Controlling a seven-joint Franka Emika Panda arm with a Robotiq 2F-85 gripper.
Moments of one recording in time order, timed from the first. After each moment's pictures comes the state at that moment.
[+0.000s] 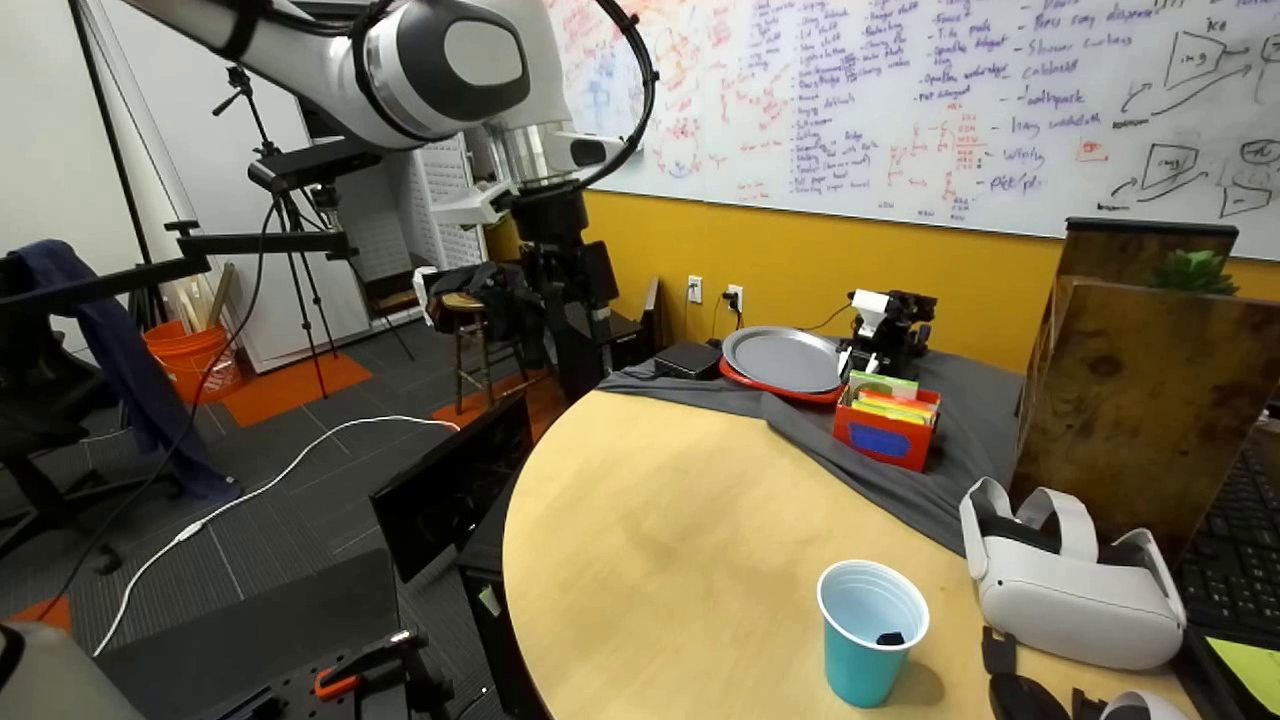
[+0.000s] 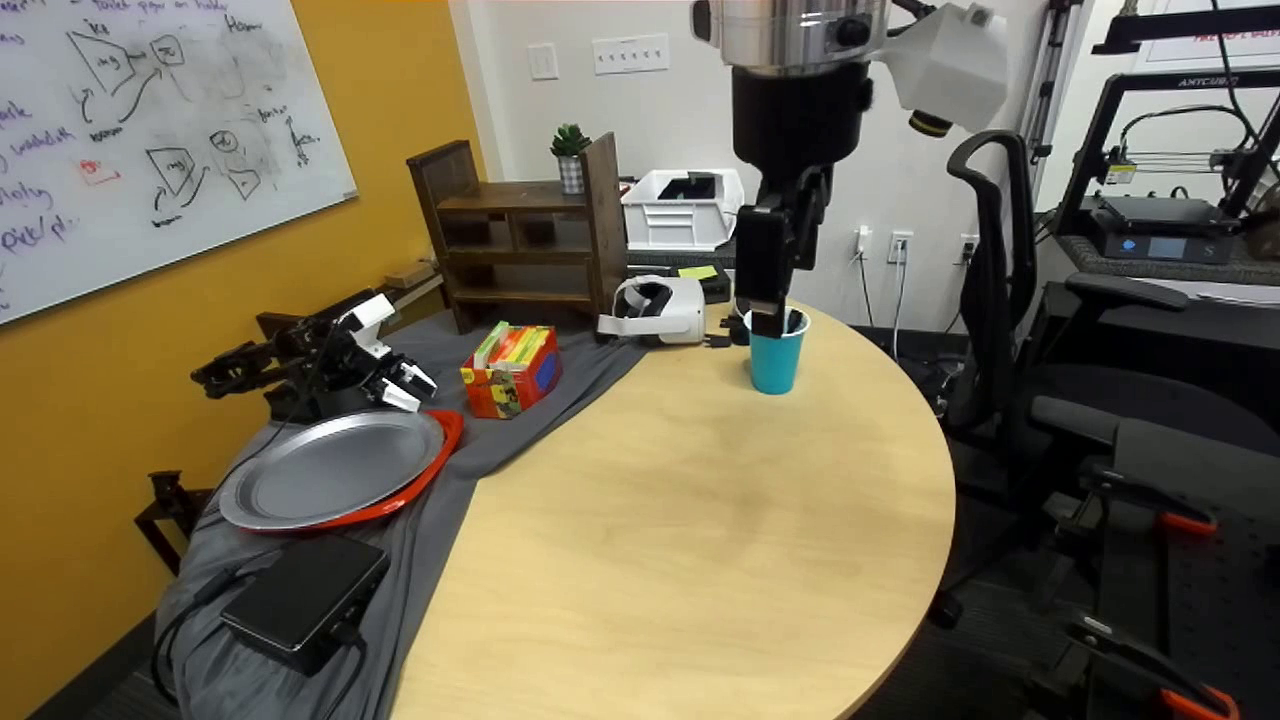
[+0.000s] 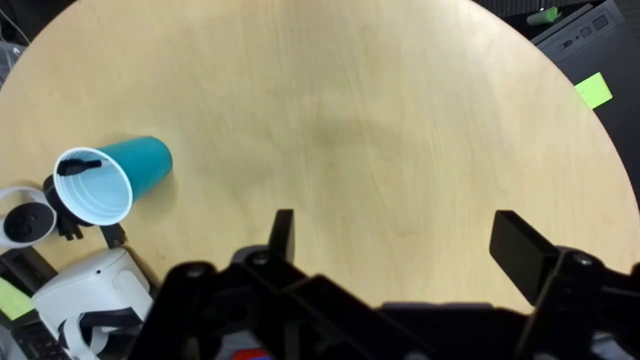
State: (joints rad) arm 0.13 -0.14 0.23 -2.26 -0.15 2.13 0.23
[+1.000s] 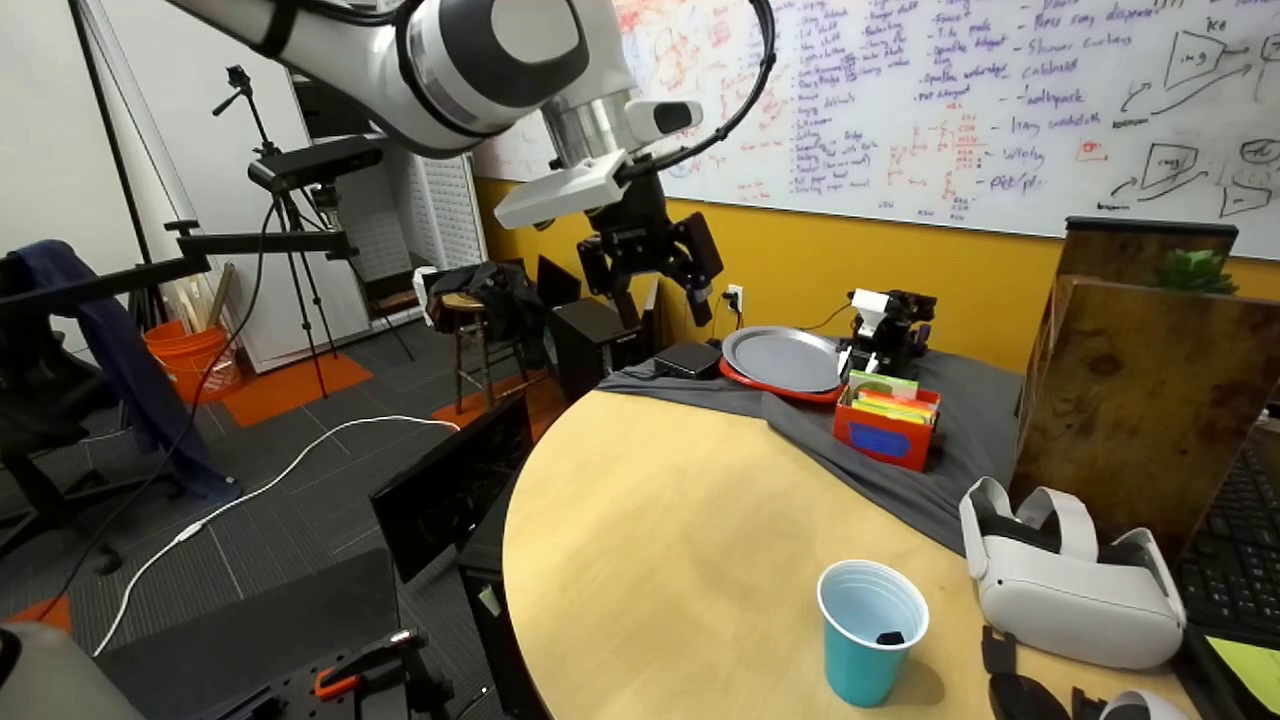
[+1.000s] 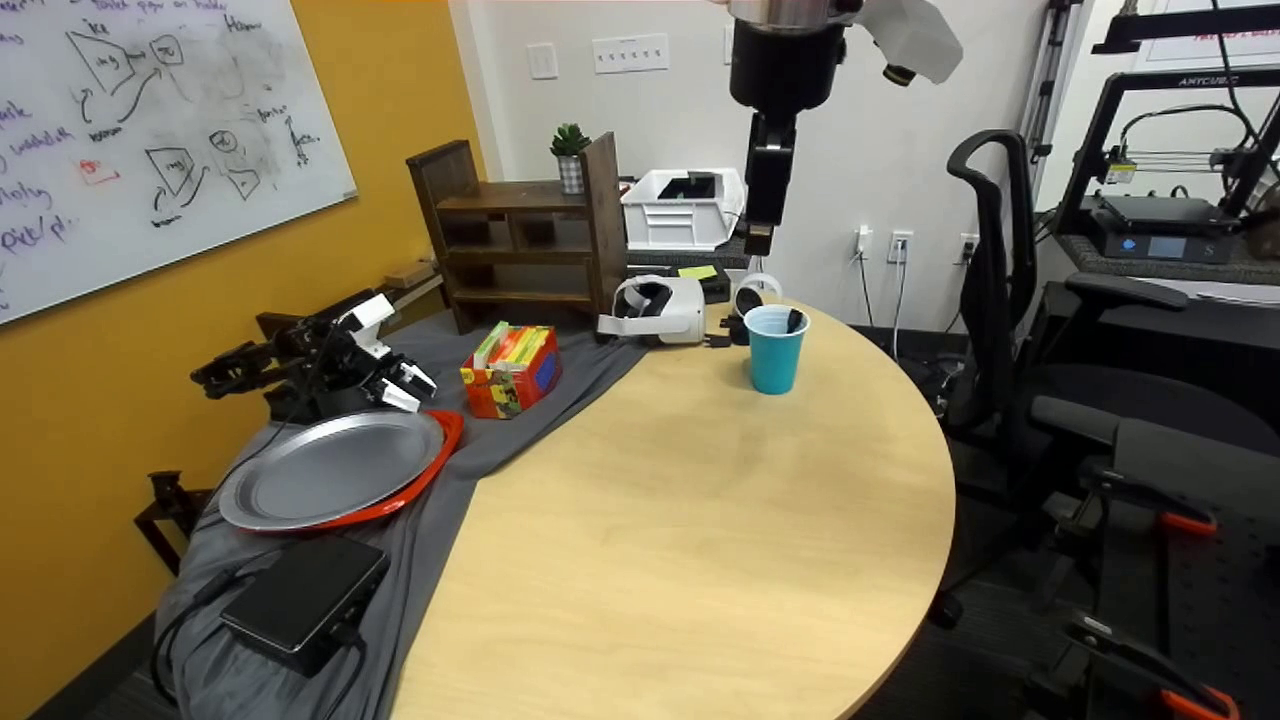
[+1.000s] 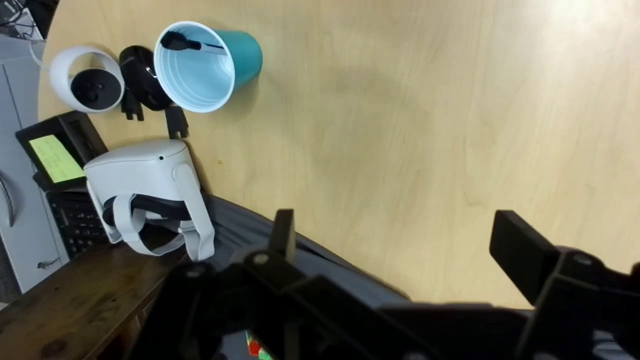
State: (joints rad) arm 0.09 -0.13 0.10 -2.24 -0.27 2.26 -0.12
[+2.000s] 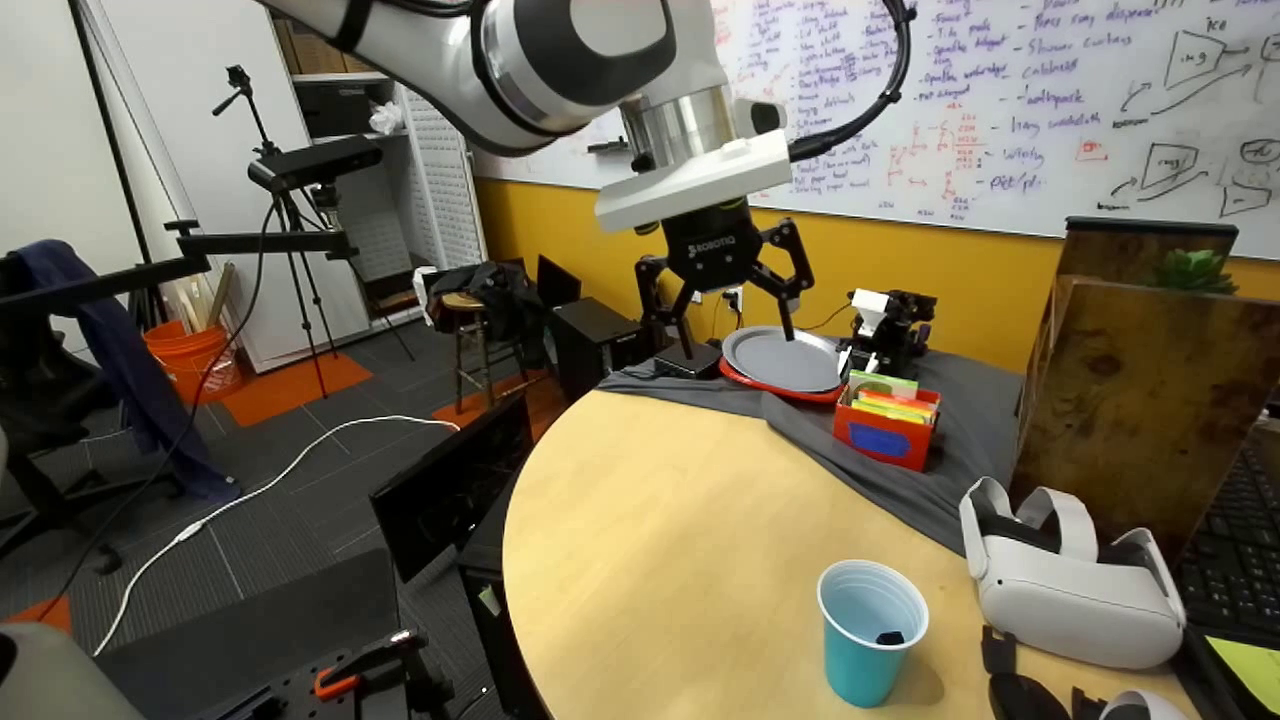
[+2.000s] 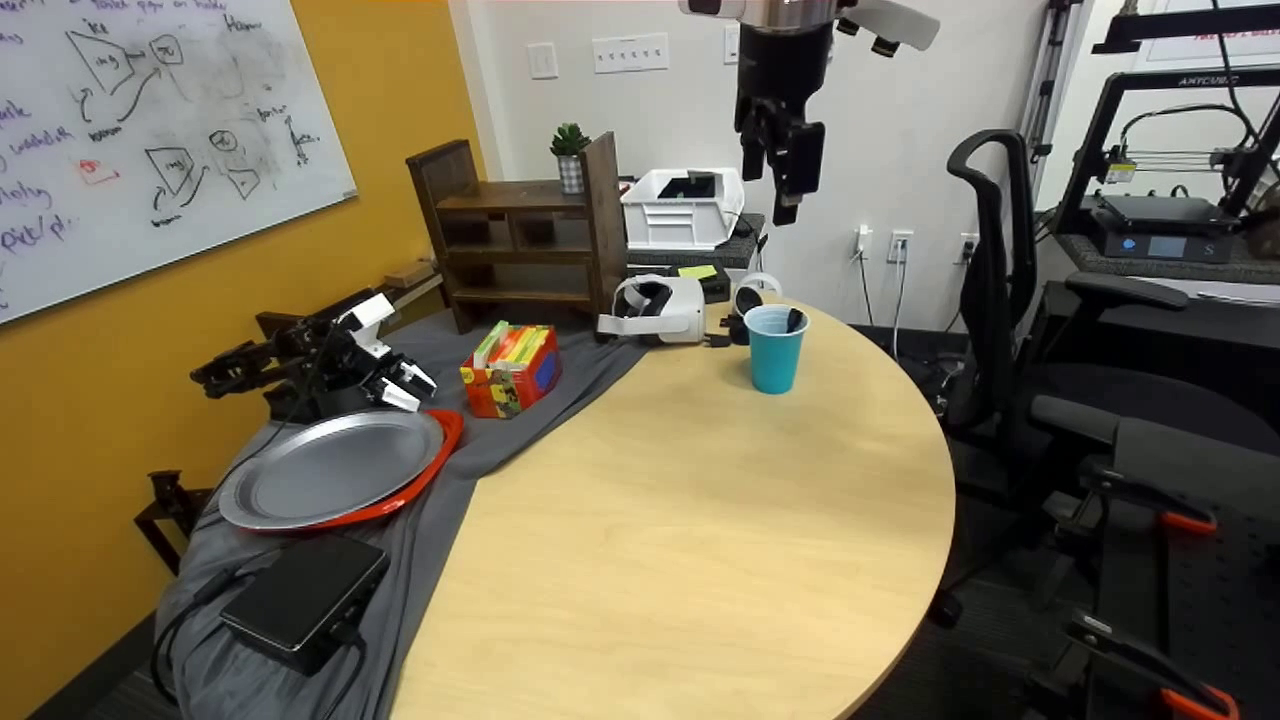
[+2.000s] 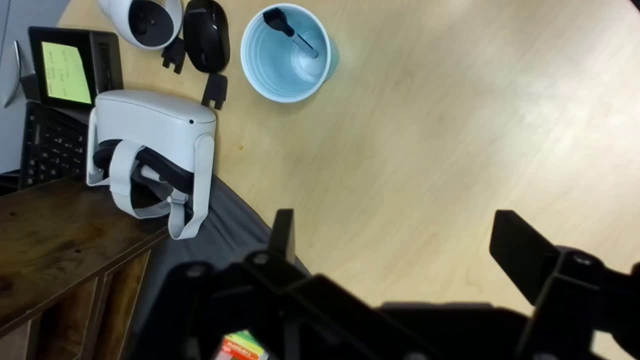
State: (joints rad) arm 0.04 -0.04 0.00 -2.14 -0.27 2.25 -0.67
